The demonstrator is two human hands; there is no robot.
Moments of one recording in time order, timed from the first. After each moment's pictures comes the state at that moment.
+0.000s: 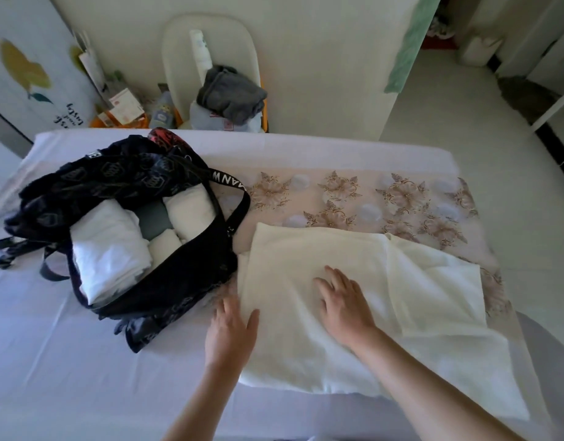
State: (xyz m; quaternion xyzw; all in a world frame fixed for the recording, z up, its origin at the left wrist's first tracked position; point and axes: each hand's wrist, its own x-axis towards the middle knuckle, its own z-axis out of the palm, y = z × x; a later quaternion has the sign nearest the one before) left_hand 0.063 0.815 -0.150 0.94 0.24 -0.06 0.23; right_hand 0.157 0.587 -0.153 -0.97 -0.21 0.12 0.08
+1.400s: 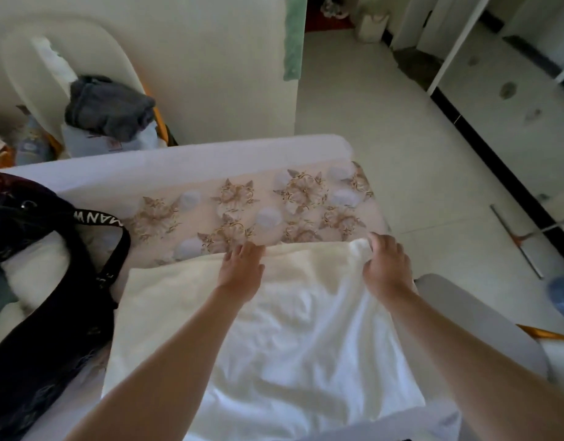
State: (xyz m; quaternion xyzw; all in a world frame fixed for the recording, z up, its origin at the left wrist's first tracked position) left_hand 0.275 0.636 -0.151 0.98 -0.11 -0.11 0.11; right_hand 0.245 0.334 -0.140 -0.98 0.13 0.03 0.12
